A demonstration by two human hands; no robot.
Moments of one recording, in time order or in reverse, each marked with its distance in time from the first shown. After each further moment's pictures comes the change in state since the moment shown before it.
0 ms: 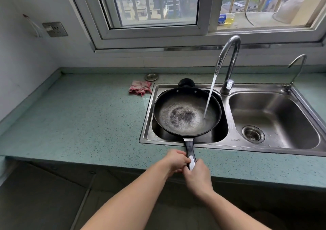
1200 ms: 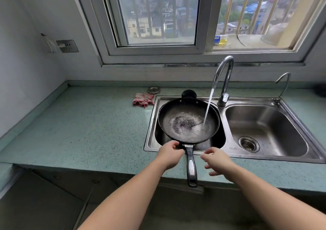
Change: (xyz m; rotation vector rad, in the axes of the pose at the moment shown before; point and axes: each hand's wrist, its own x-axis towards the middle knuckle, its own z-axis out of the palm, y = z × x) left_hand -0.045 0.026 -0.043 0.400 0.205 0.349; right_hand 0.021 -0.021 -0.084 0.105 -0.174 0.032
